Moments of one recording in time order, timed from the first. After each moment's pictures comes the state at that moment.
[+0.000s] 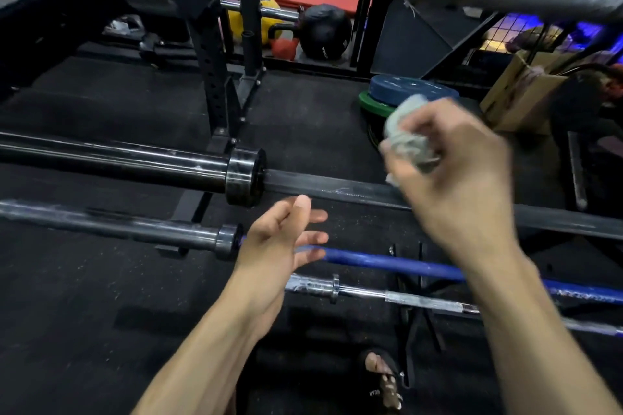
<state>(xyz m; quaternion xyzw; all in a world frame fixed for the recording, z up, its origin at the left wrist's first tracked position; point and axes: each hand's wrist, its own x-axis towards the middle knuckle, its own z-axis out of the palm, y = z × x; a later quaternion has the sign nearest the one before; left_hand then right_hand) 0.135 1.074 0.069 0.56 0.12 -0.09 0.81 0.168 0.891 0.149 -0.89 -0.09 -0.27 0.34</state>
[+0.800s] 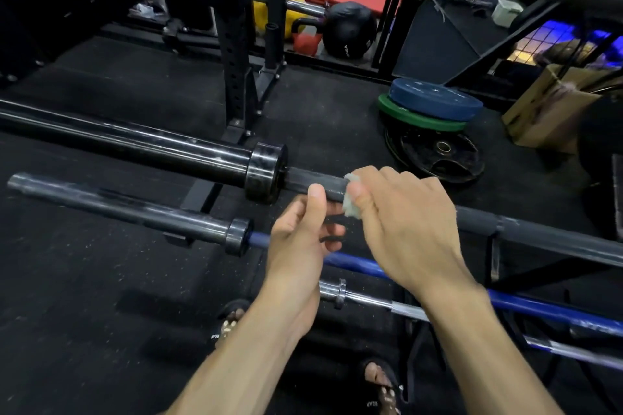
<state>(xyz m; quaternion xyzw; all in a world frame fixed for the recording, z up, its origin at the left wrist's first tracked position) 0.145 1.053 0.070 0.51 0.19 -0.03 0.84 0.179 0.929 0.099 -0.98 -0.14 -0.16 0.07</state>
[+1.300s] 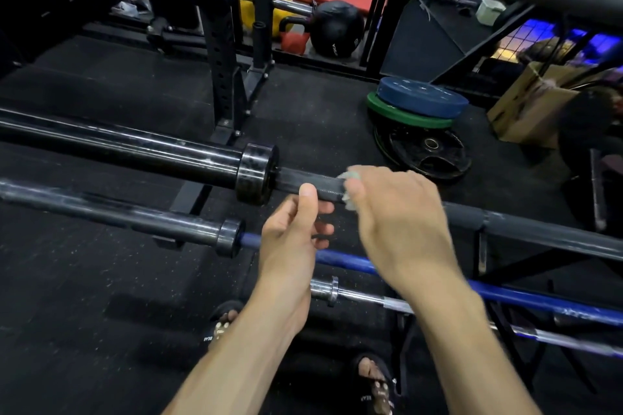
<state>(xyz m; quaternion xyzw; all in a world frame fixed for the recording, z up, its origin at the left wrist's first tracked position) 0.145 1.052 0.070 0.53 0.18 -0.01 0.83 0.171 0.933 0.100 -0.98 -0.10 -0.12 0.10</state>
